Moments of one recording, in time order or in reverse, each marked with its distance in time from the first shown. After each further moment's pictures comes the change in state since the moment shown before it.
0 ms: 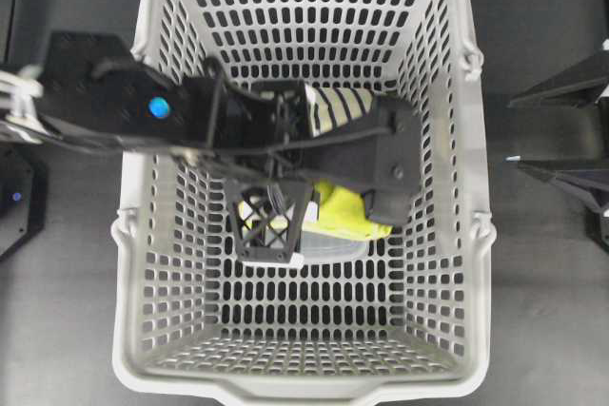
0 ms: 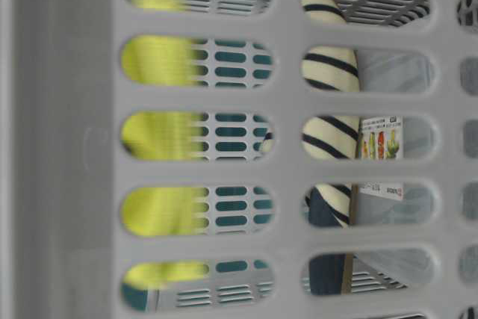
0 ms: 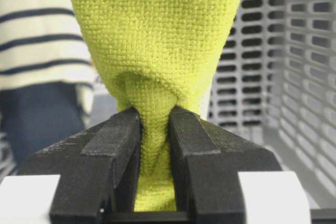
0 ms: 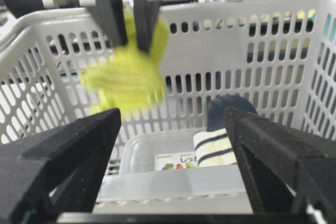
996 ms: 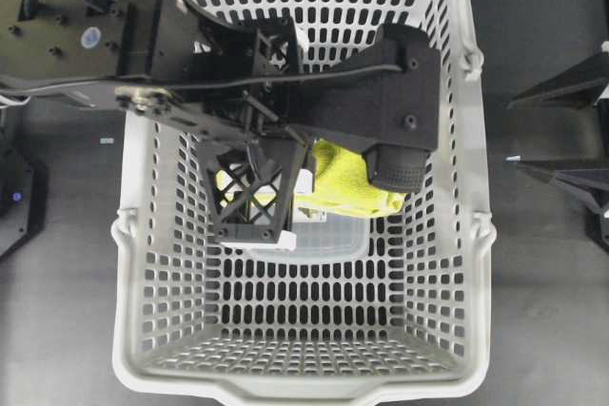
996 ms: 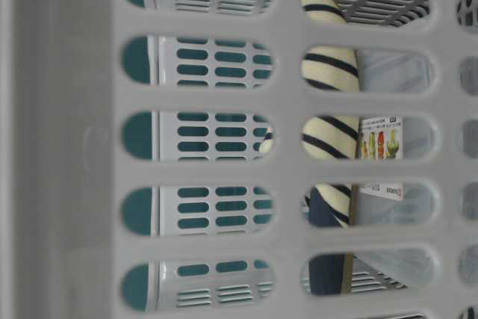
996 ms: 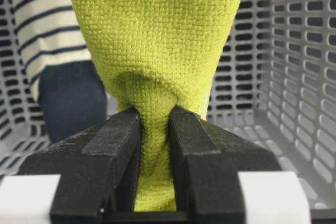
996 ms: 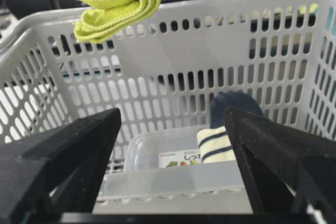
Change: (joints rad) left arm 0.002 0.041 -0.259 0.000 0.230 -0.003; right arm 0.000 -0.002 0.006 0.000 -0.002 0.026
